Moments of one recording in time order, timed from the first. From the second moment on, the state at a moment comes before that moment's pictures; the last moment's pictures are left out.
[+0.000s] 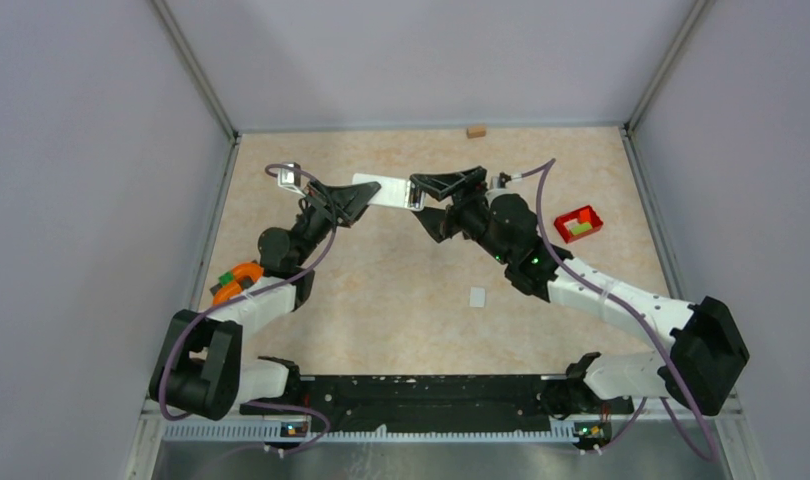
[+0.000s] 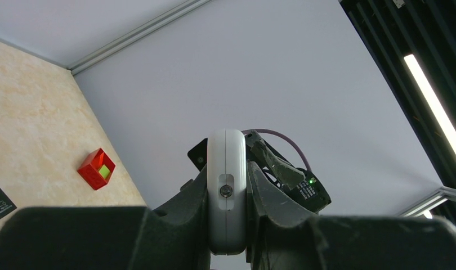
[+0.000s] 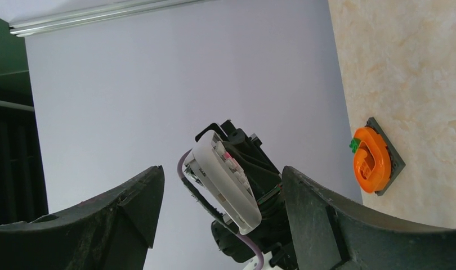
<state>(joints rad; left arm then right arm) -0.27 1.27 0.50 1.29 0.48 -1.49 0.82 1.25 0.89 0.32 0.13 1.70</state>
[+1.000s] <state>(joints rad) -0.27 1.27 0.48 1.30 0.46 -1.51 0.81 1.28 0.86 0.37 0.10 1.59</state>
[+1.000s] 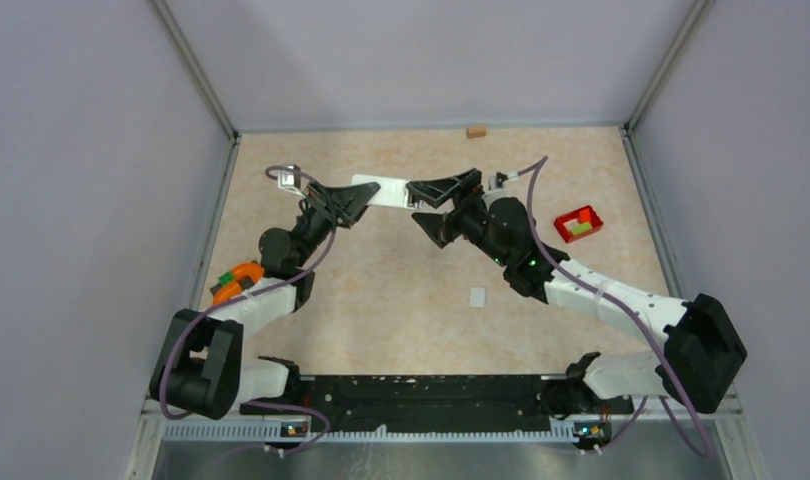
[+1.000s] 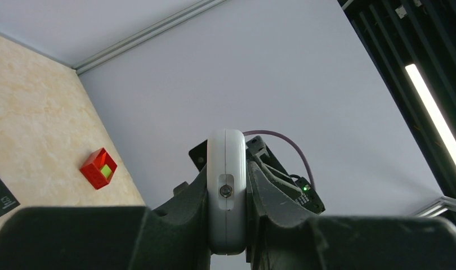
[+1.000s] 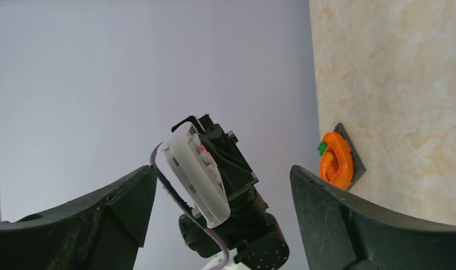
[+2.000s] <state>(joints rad) -0.23 0.95 0.46 0.47 0.32 -1.05 0.66 1.30 0.91 -0.59 -0.08 0.22</state>
